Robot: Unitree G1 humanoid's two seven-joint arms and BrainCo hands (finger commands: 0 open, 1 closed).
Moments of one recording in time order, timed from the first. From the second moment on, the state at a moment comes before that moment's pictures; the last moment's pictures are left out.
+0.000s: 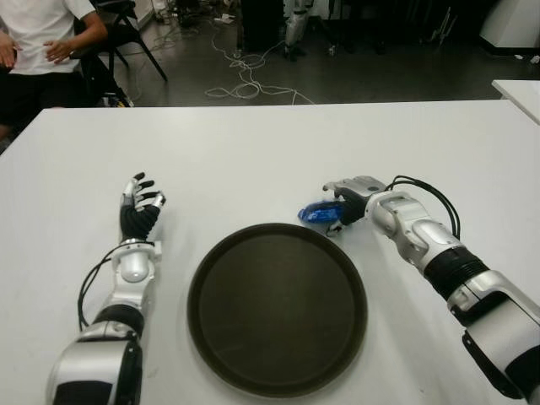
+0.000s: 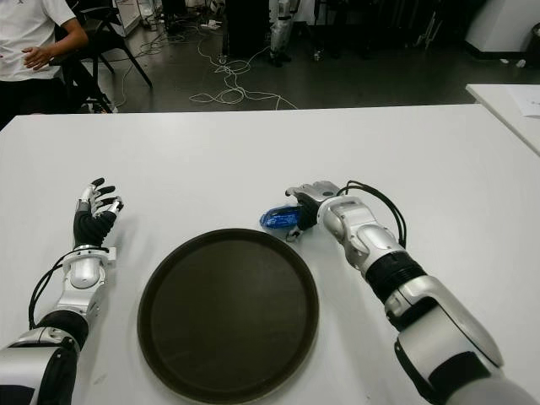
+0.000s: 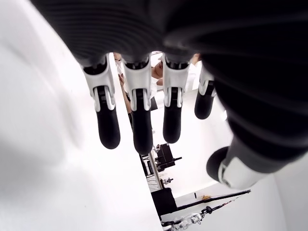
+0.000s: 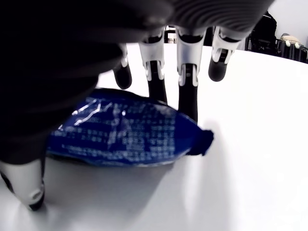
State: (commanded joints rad) left arm -0.53 0.19 0.11 1.22 0.10 -0.60 0.31; right arm -0.68 -0.29 0.65 0.75 -0.81 -0.01 0.26
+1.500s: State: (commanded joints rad) left arm -0.53 0.18 0.11 1.21 0.10 -0.61 0.31; right arm -0.76 -0.27 0.74 0.87 -0.84 -0.09 0.27
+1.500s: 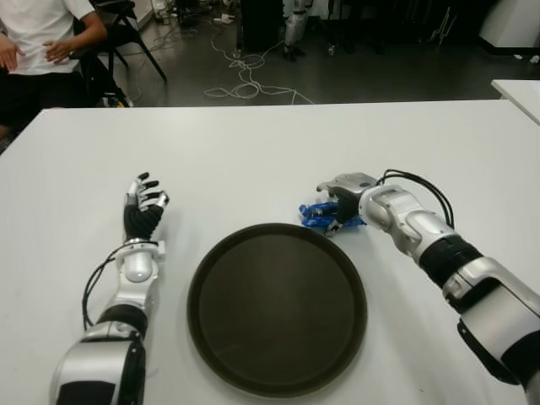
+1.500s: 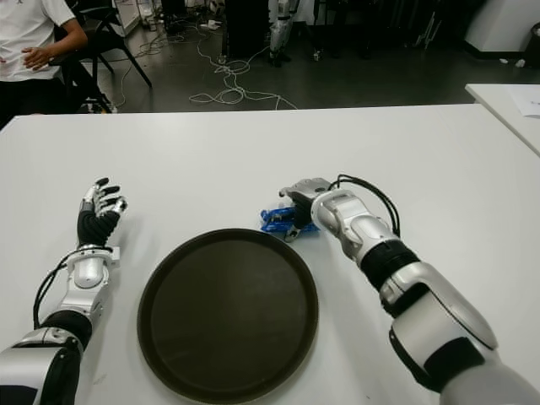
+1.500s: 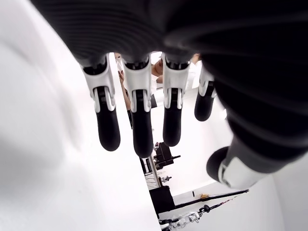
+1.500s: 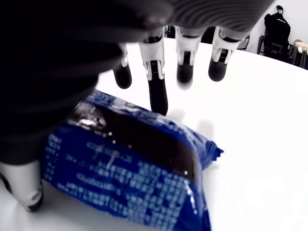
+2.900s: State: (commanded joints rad) left arm -0.53 0.17 0.11 1.20 0.09 -0.61 0.31; right arm -0.83 -0.25 0.86 1.08 -0.92 -0.17 0.19
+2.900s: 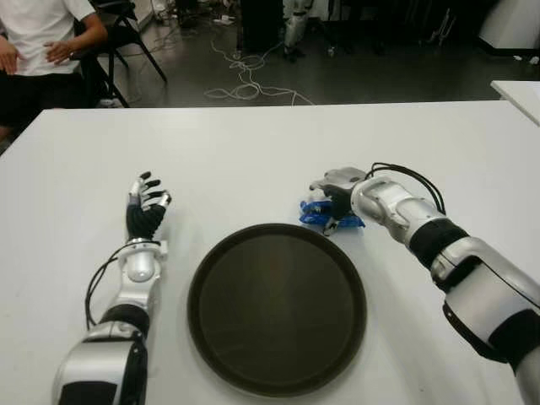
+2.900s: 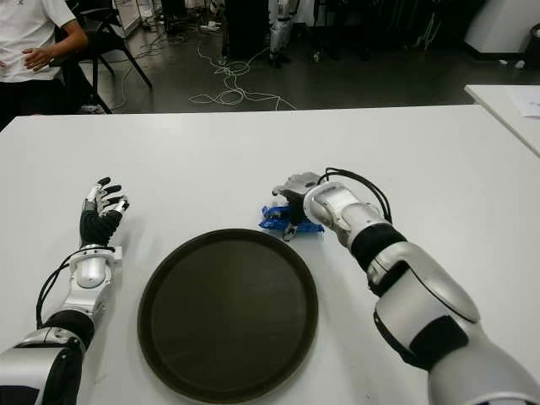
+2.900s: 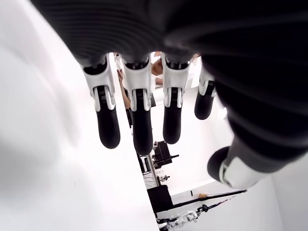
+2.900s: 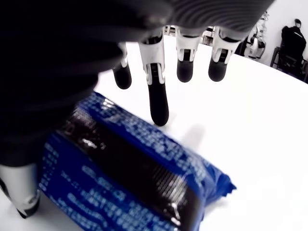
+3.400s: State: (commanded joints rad) left arm -0.52 0.17 0.11 1.20 0.09 -0.61 0.31; right arm -0.84 -0.26 0.92 1.12 -0.95 -0.19 0.17
